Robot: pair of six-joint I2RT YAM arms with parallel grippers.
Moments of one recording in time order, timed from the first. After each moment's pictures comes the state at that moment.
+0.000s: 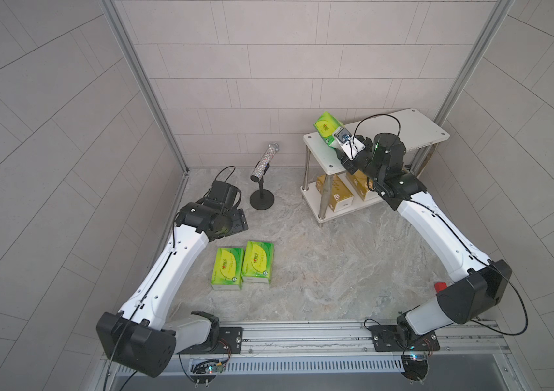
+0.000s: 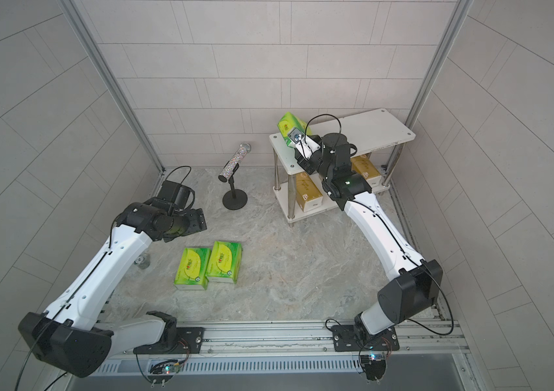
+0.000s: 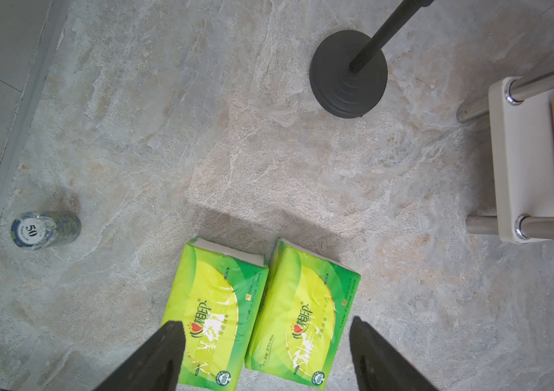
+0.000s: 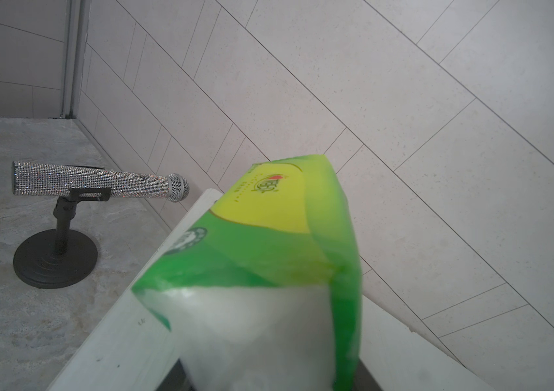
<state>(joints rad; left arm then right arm) -0.30 1.23 1.29 -1.15 -0.15 -0.59 0.33 1.52 1.61 -0.22 -0.04 -0.61</state>
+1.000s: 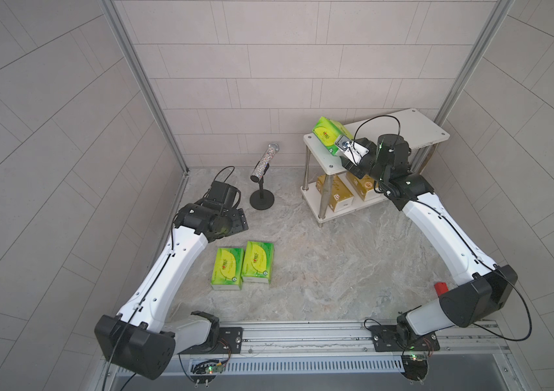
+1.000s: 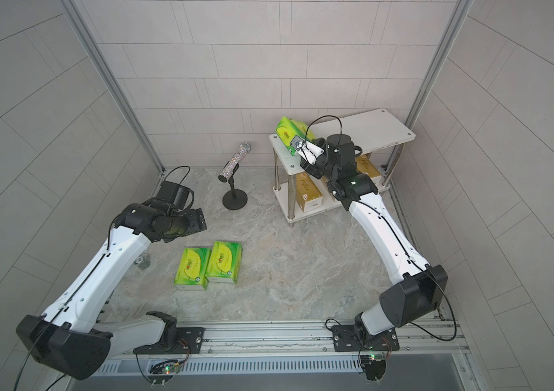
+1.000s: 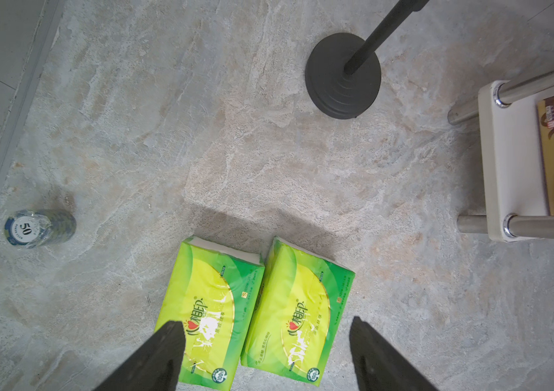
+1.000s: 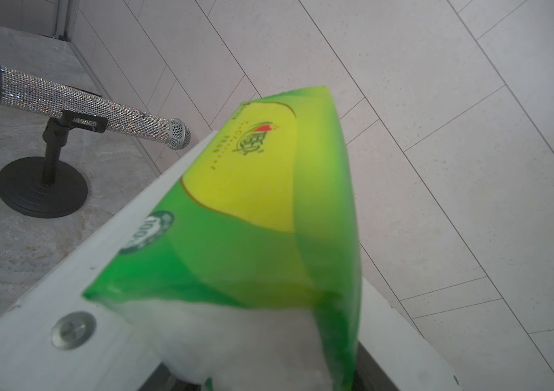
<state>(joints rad) -0.30 1.22 1.29 -1.15 -0.14 -0.60 0.30 1.50 1.62 -0.36 -0.02 -0.77</state>
